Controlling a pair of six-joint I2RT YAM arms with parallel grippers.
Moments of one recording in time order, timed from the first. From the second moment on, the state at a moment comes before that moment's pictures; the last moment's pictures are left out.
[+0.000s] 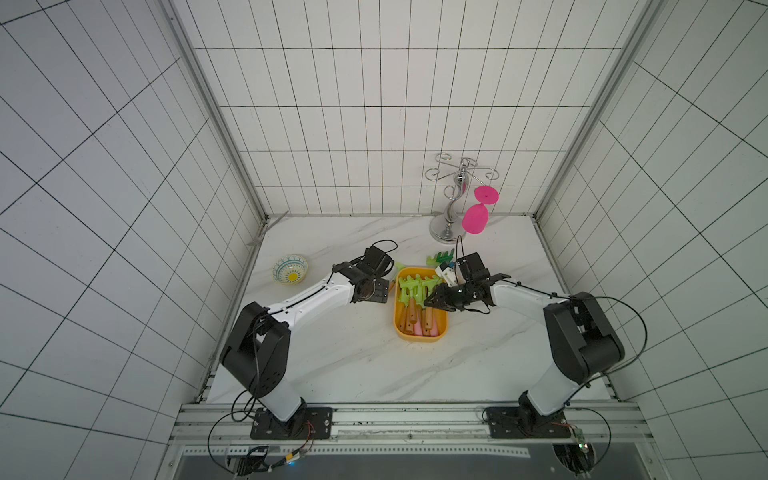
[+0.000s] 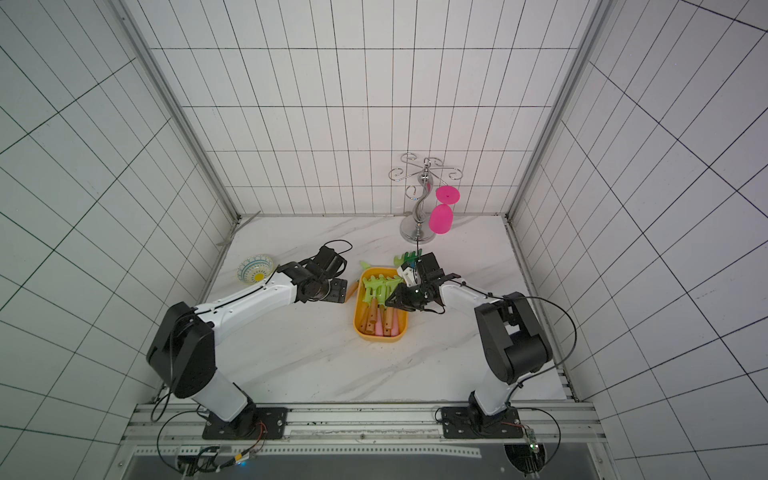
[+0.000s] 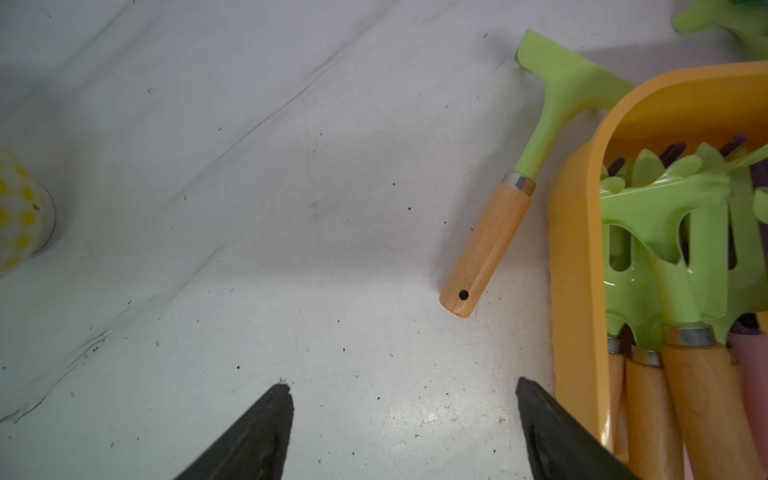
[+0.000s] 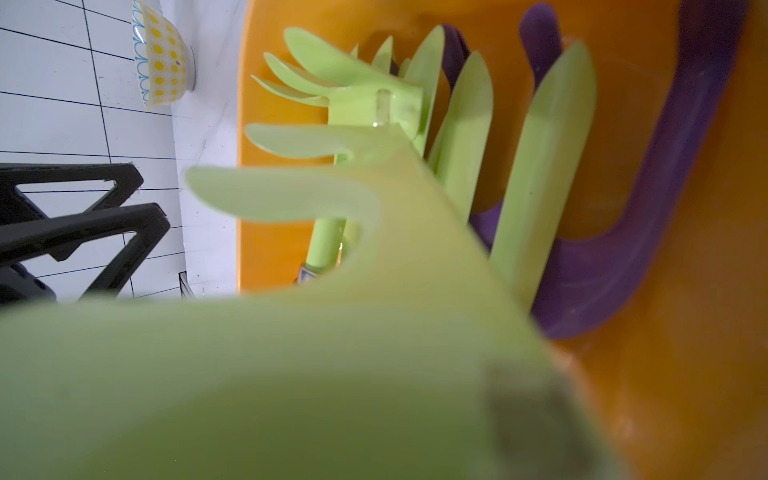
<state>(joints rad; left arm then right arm) -0.62 1.63 1.20 -0.72 -0.23 -0.44 0.49 1.69 0.93 -0.28 -0.67 0.46</state>
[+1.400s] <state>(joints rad) -0.60 2.09 1.50 -0.68 -0.15 -0.34 0.53 1.35 1.01 -0.74 -0.14 0.32</state>
